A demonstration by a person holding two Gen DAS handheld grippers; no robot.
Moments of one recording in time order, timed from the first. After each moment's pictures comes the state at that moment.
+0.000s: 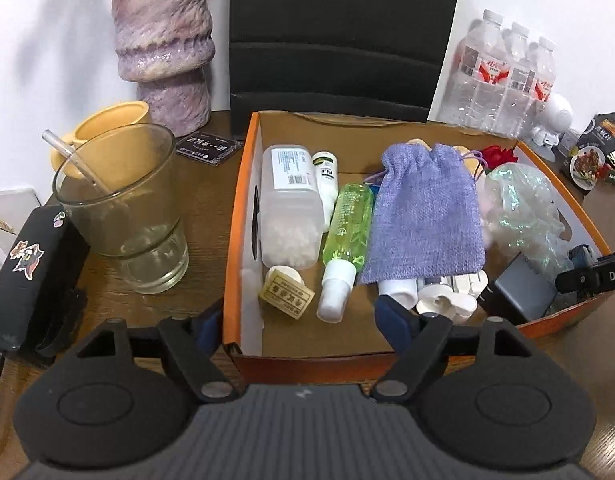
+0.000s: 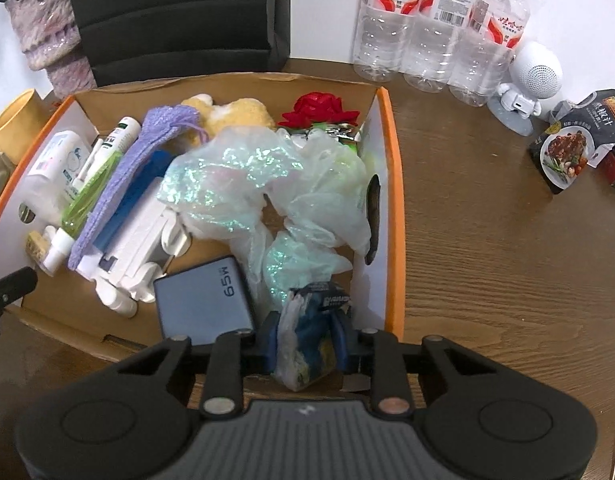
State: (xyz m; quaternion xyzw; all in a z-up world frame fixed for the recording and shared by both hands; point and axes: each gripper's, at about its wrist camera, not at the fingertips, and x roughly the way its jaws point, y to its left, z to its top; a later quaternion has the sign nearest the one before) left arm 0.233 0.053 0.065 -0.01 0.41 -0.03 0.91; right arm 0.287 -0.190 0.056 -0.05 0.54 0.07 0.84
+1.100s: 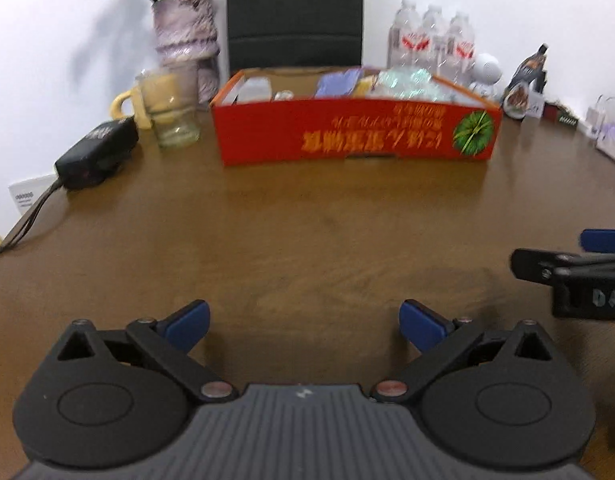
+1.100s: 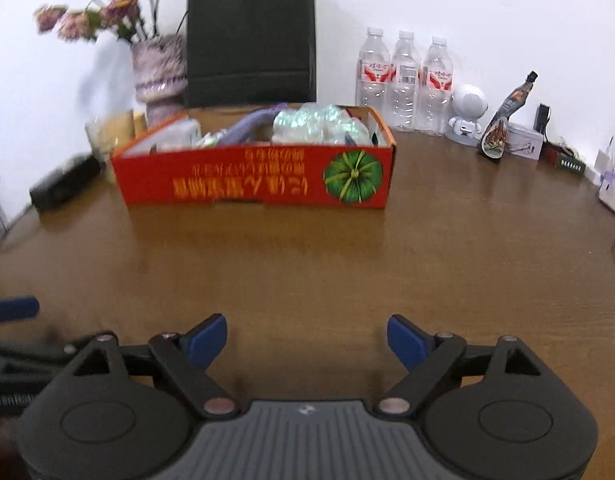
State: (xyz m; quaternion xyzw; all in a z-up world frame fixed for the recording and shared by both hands) left arm -0.002 -0.001 0.010 0.02 0.34 -0.01 0.94; right arm 0.009 -0.184 0.009 -0.03 0.33 0.09 0.94
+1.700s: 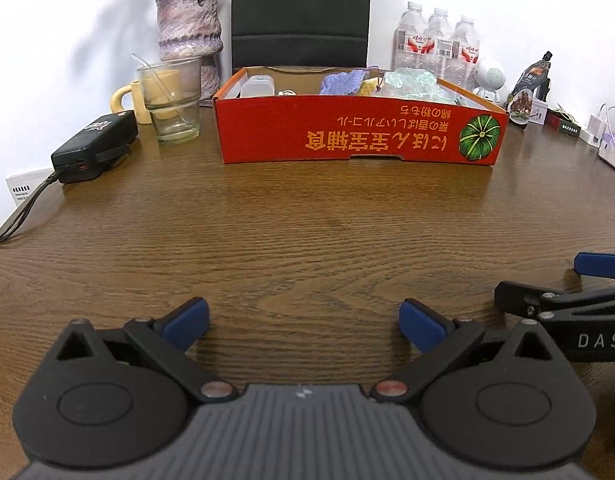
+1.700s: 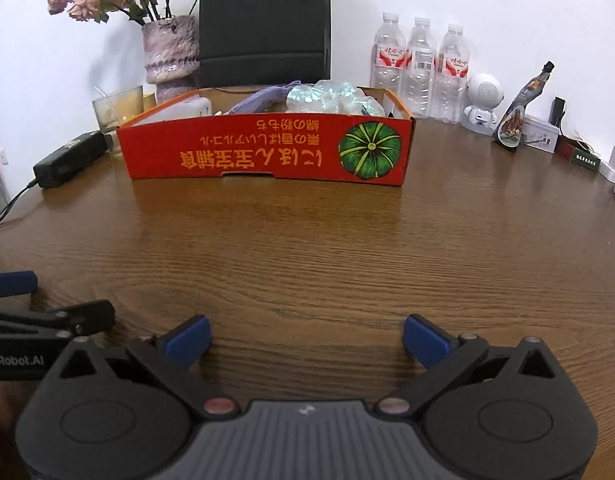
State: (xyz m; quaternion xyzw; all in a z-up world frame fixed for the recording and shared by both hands) left arm 0.003 0.001 0.003 0.01 0.34 -0.01 0.94; right arm 0.015 -0.183 -0.012 -0.03 0.34 0.11 0.93
